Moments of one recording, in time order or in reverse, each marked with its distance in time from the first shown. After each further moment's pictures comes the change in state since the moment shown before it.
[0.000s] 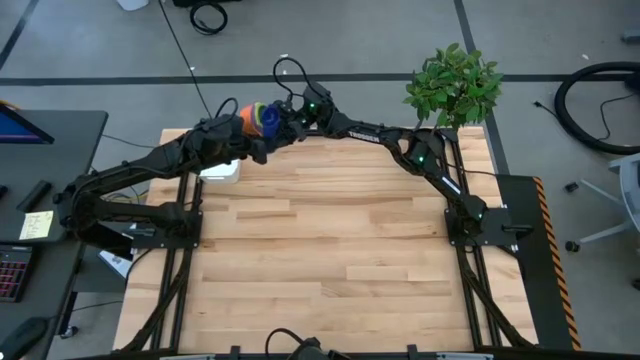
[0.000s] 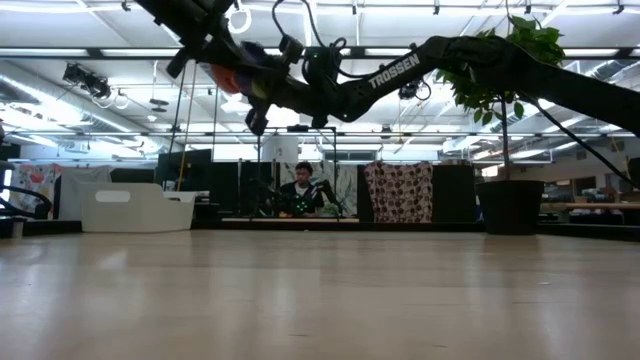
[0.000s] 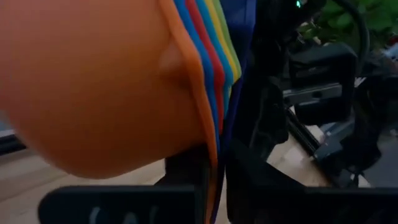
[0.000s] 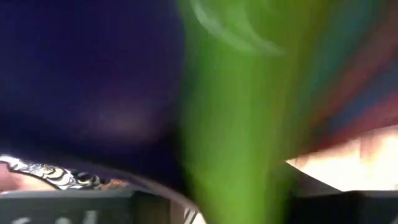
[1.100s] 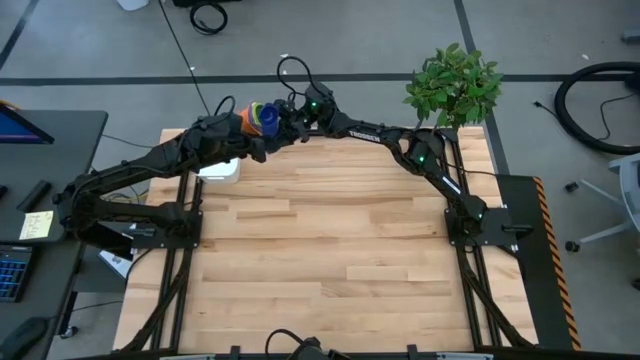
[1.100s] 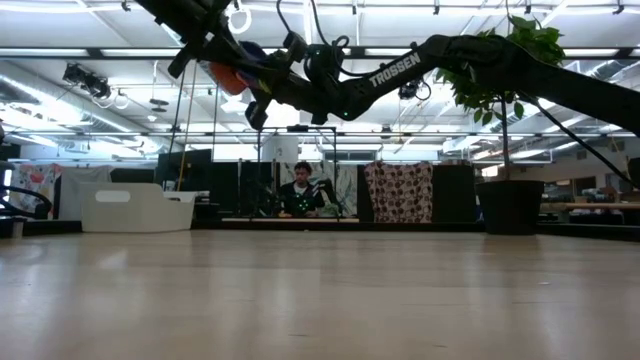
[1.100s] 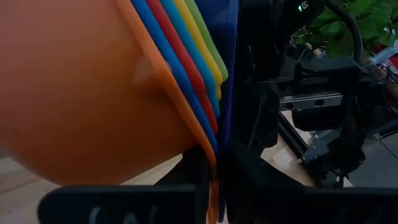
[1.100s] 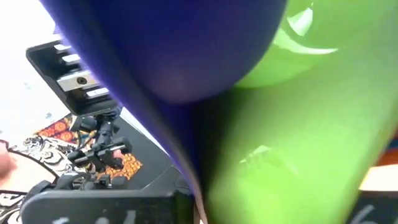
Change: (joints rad) left arm 0.000 -0.003 0.002 0.015 0.036 -0.023; right arm 0.001 -0.001 0.001 0.029 -0.024 -0.061
